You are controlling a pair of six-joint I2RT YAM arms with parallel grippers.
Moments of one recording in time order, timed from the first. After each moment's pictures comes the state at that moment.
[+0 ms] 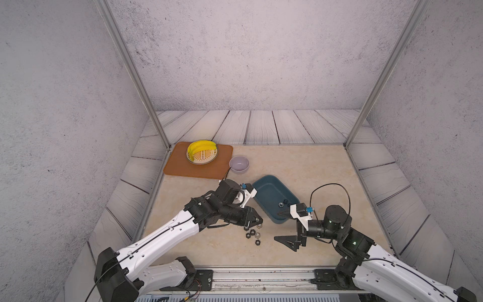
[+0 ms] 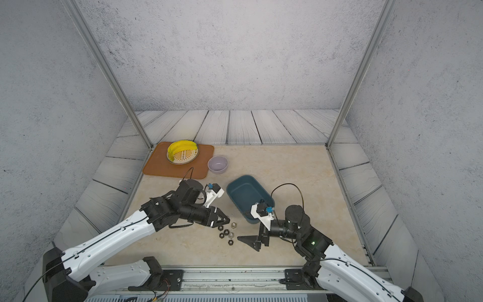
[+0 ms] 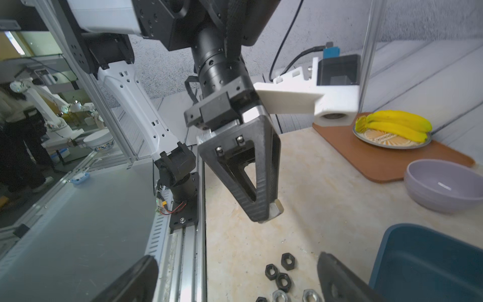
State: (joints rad) left arm -0.82 1.11 0.95 -0.60 0.58 -0.62; right arm 0.79 0.66 0.42 0.08 -0.67 -0.01
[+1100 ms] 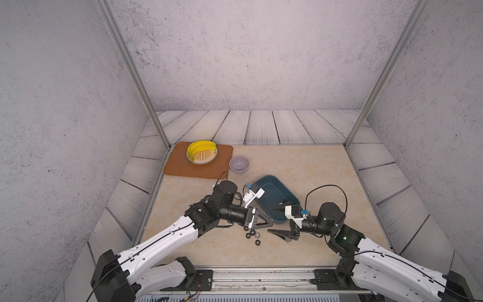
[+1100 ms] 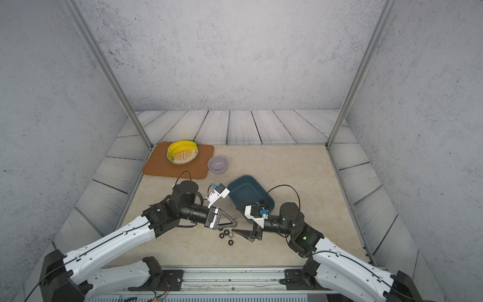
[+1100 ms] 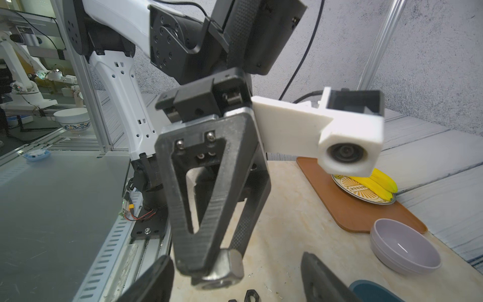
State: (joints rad) left arm -0.82 1.08 0.83 -0.22 0.88 -0.77; right arm 0.83 0.80 0.46 0.26 -0.63 -0.16
